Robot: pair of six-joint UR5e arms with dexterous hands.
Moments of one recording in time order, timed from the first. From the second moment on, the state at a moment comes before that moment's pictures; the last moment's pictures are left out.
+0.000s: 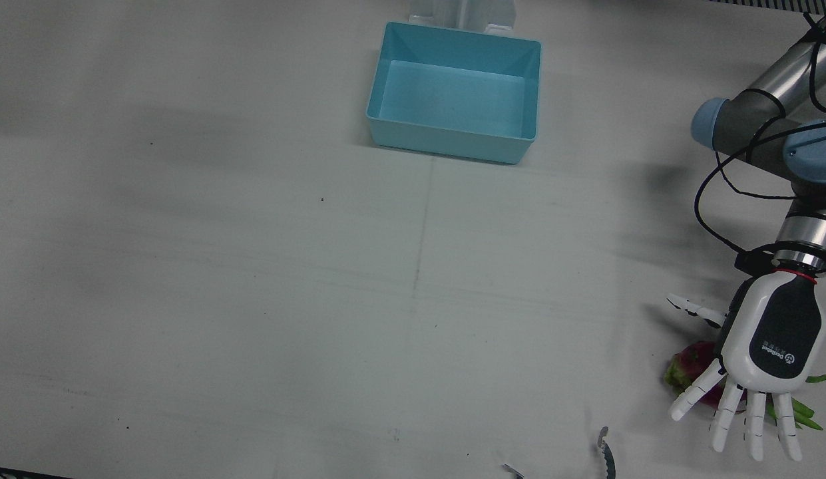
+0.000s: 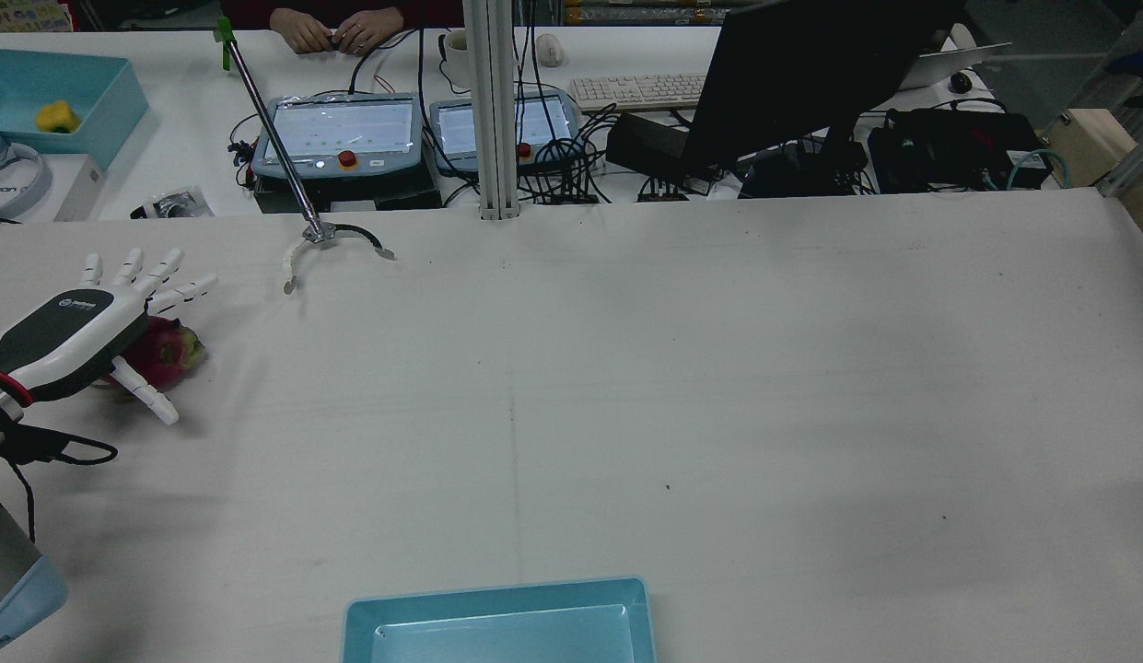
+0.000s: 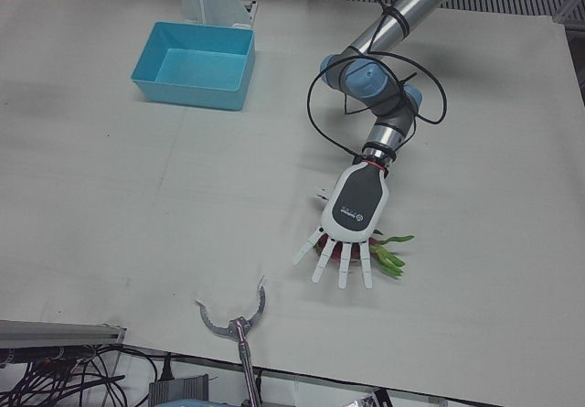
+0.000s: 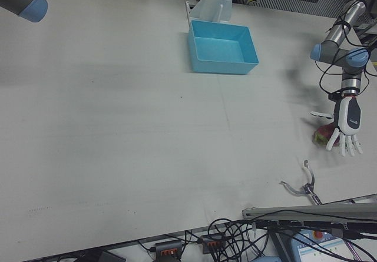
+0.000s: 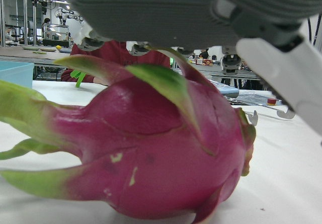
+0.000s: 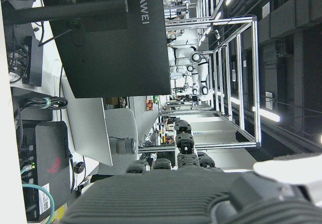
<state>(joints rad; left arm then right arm) -0.84 -1.81 -1.58 0.20 1.23 1.54 1.49 -1.55 1.56 -3.25 -1.45 0.11</state>
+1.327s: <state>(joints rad) -0.83 -1.81 -1.46 0.11 1.16 1.56 1.49 -1.55 1.56 -3.25 -1.45 0.11</state>
